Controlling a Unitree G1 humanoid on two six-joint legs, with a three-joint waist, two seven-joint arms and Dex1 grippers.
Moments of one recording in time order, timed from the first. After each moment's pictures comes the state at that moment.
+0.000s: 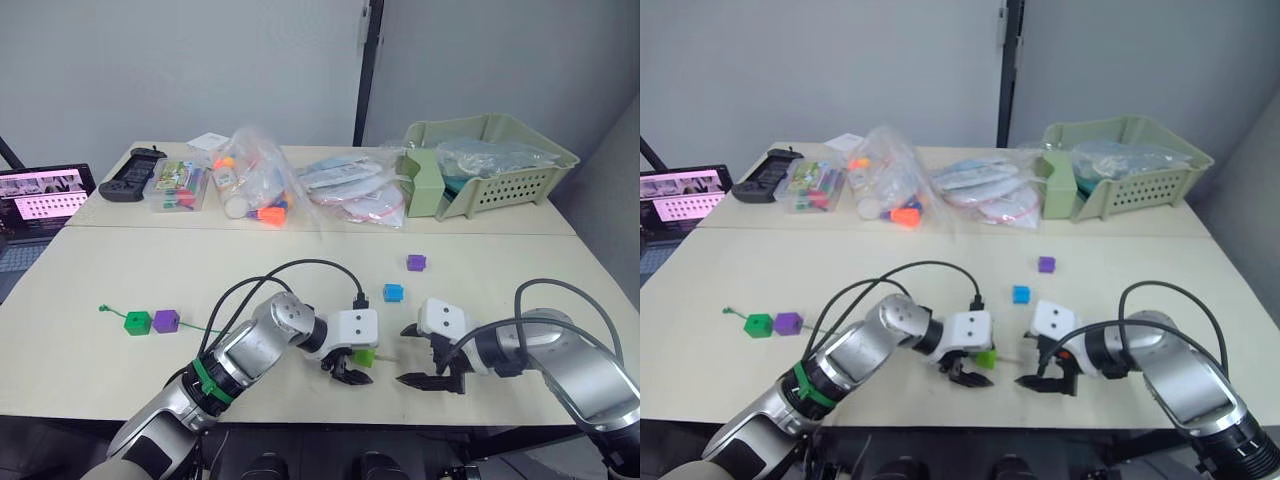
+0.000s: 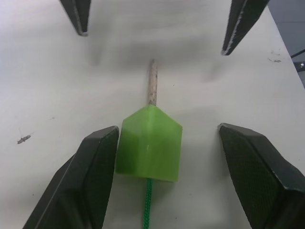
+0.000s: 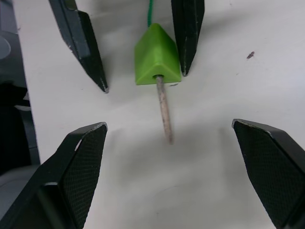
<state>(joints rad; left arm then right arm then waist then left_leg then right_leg) -0.67 0.38 -0.64 -0.09 0.05 0.61 -1.10 -0.26 -0.89 0.16 -0.46 0.22 0.74 1.09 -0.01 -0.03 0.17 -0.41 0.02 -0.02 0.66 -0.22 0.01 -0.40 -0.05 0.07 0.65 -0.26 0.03</state>
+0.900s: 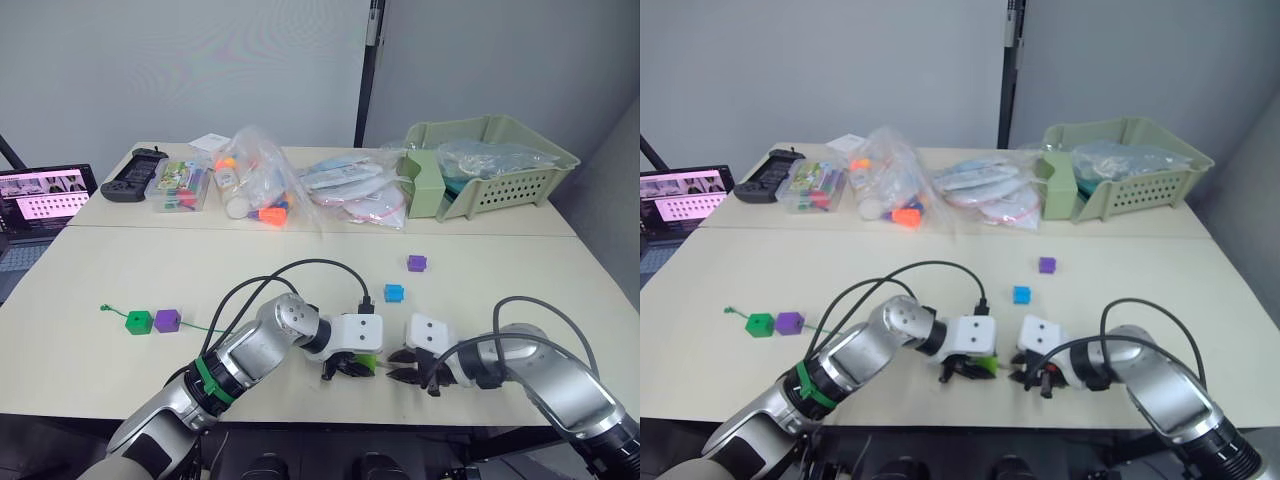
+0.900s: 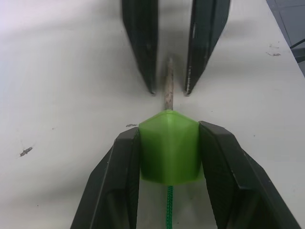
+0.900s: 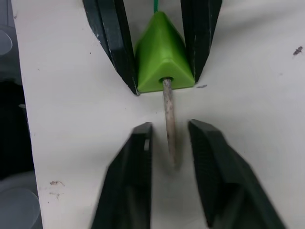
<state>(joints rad) -0.68 0.39 -0.67 -0.09 0.07 0.57 -1.10 -0.23 -0.85 0.27 -0.41 0.20 0.65 1.03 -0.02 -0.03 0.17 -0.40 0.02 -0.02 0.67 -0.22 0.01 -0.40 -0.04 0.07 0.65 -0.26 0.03</state>
